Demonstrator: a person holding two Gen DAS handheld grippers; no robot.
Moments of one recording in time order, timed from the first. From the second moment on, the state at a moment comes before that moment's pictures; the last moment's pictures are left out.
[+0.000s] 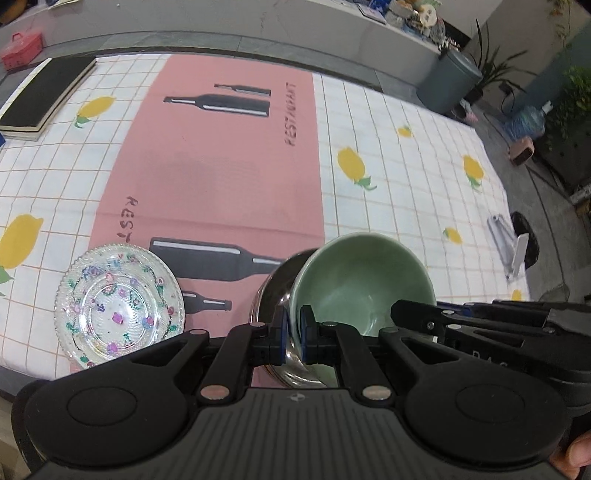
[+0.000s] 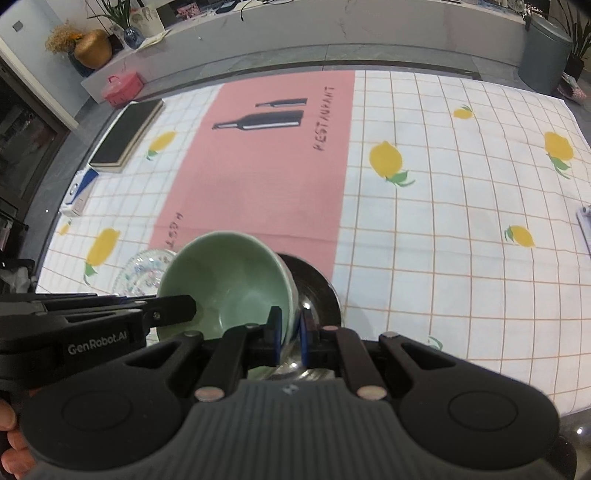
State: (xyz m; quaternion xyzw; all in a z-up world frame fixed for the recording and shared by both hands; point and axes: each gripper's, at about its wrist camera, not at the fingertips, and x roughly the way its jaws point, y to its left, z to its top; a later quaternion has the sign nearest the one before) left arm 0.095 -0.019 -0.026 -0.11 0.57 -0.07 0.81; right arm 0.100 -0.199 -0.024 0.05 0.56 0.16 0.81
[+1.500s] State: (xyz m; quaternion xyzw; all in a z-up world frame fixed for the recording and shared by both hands) left arm 0.114 -0.042 -0.068 -0.01 0.62 -0.09 0.78; right arm 0.128 -0.190 -0.082 0.01 0.61 0.17 0.78
